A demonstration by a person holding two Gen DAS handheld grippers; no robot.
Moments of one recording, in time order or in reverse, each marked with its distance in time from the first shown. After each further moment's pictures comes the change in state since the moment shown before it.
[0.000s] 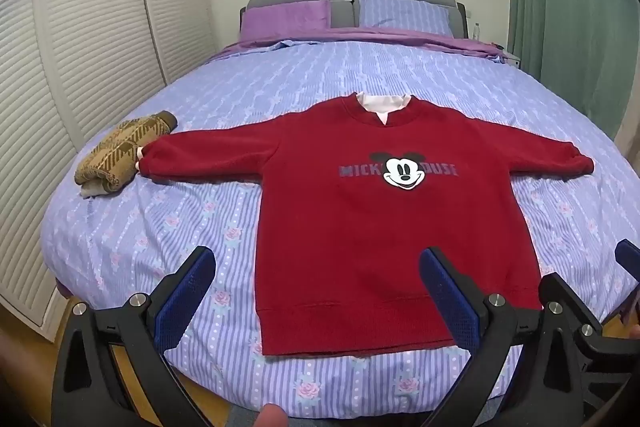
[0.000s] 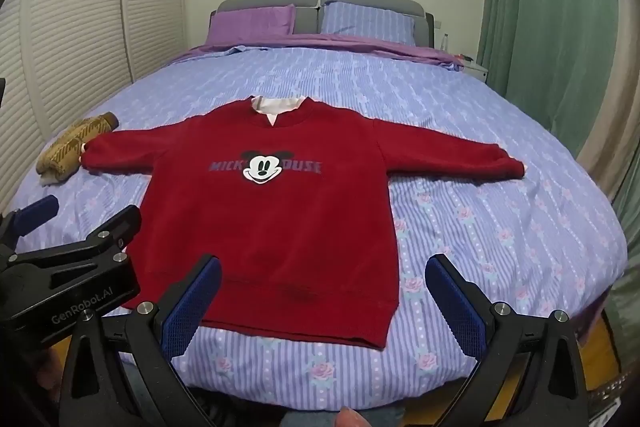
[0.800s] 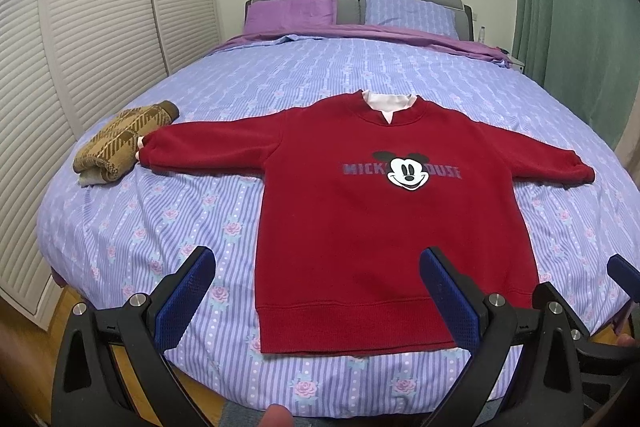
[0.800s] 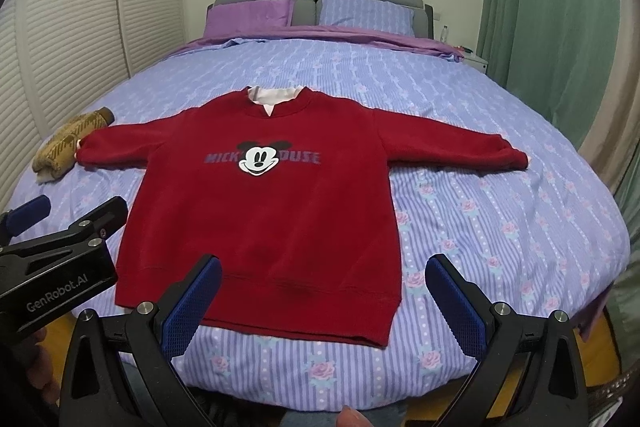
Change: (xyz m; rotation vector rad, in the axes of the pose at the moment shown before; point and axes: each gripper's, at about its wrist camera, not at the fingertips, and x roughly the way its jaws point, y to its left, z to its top) left arm 0.003 0.005 -0.001 -0.035 0.014 -0.004; right arm 0.012 0.000 -0.003 -0.001 0.019 -0.007
